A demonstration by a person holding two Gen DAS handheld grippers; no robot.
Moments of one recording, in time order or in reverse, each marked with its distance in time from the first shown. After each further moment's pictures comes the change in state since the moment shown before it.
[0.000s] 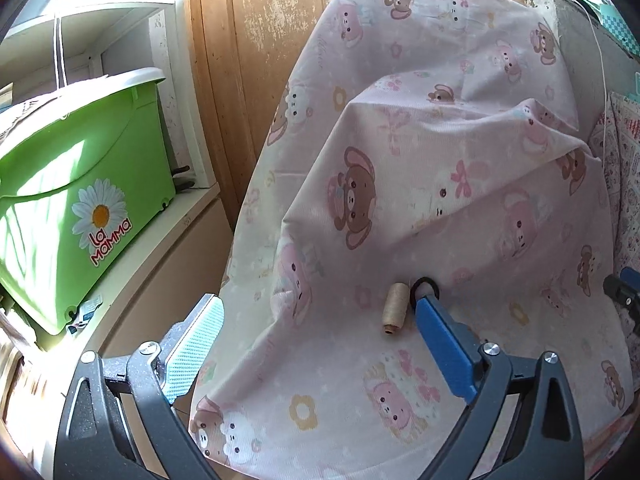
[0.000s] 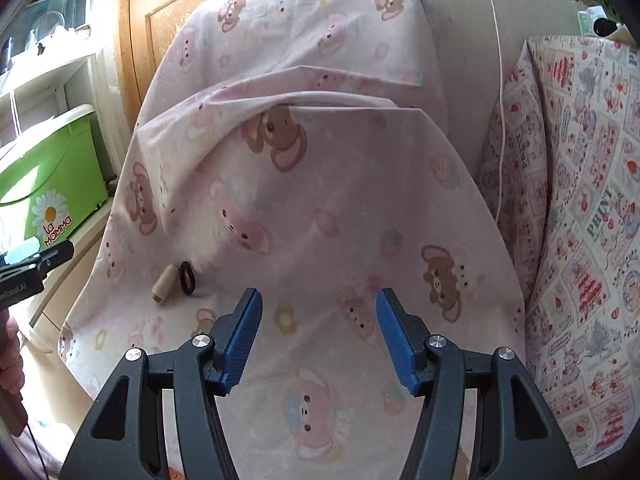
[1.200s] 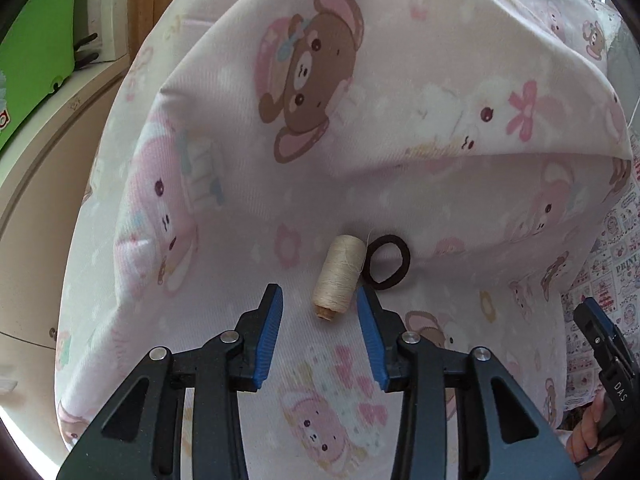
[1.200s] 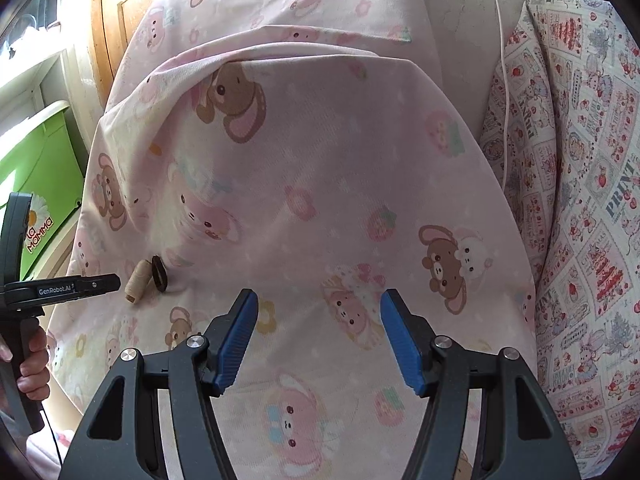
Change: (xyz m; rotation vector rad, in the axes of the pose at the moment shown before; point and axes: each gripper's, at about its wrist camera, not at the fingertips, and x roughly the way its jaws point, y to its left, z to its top) left arm 0.120 -0.014 0.002 -0.174 0.382 -0.313; right arm 0.042 -0.005 0.001 0.024 0.080 -0.026
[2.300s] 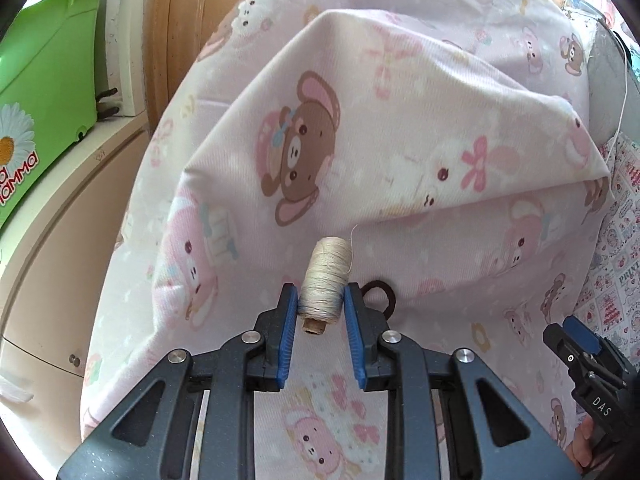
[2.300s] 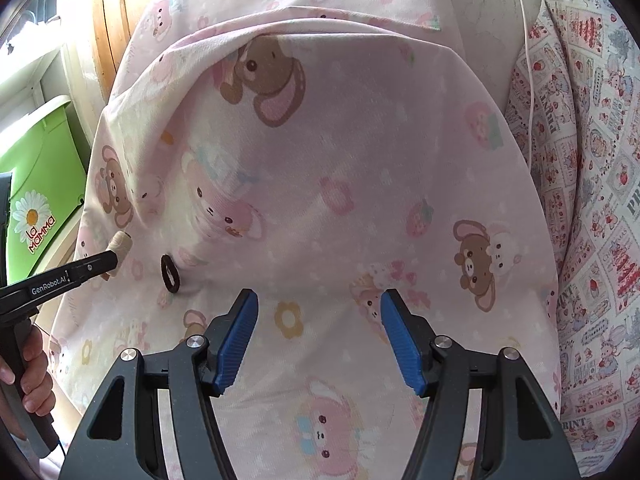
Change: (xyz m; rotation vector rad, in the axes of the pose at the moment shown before) left arm -0.031 -0.022 0.000 0.027 -0.199 0.054; right arm 0.018 0.021 -0.001 0.011 0.027 0.036
